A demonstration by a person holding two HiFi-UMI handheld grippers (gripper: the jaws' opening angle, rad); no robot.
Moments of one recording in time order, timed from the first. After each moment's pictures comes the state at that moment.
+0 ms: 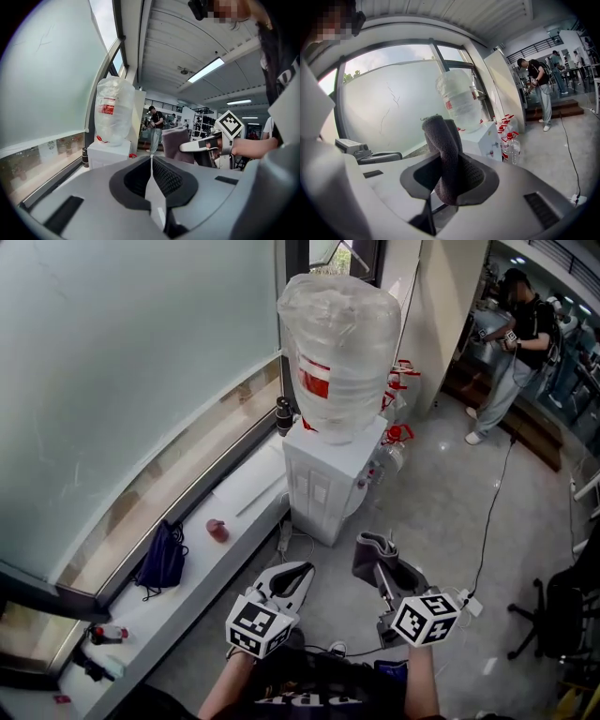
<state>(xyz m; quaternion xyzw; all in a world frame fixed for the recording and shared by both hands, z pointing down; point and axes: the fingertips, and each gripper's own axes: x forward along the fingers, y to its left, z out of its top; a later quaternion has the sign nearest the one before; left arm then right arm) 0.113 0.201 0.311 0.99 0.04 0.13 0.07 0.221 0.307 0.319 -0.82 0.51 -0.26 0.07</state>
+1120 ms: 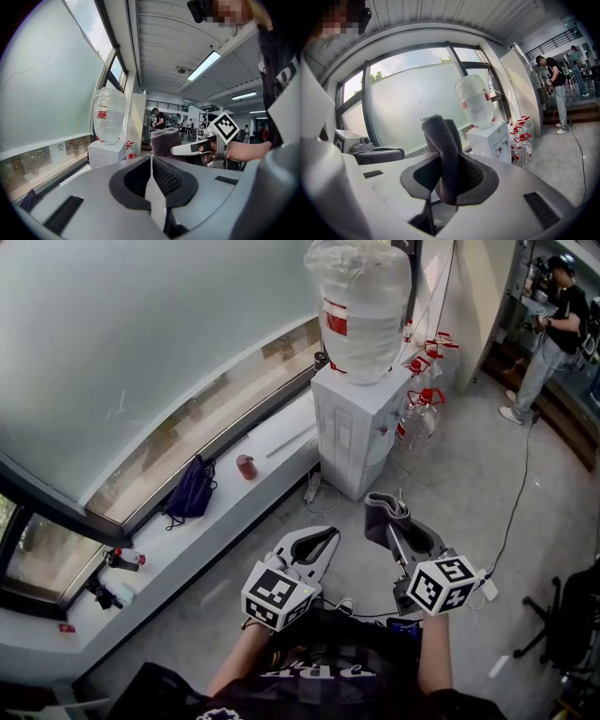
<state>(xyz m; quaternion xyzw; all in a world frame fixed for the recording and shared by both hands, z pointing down) 0.053 0.349 0.296 0.99 -0.01 0.13 0.05 0.153 0.407 0.318 -0.75 0.61 -0.24 0.04</state>
